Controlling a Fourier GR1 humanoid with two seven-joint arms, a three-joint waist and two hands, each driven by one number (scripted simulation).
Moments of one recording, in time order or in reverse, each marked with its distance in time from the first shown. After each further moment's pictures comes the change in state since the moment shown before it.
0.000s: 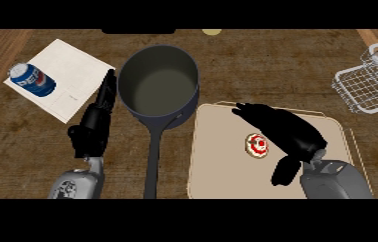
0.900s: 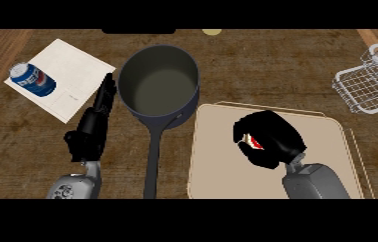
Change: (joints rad) left arm 0.030 0.011 0.002 -0.006 0.009 -0.018 -0.021; right arm 0.027 0.067 0.041 0.120 0.137 -0.293 -0.113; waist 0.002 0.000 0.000
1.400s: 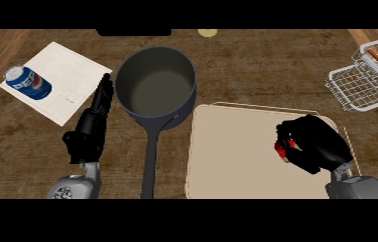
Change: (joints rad) left arm 0.010 -0.005 0.000 -0.021 -0.014 0.020 0.022; right arm 0.102 -0.215 -0.081 -0.003 0.111 -0.108 -0.073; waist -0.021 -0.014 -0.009
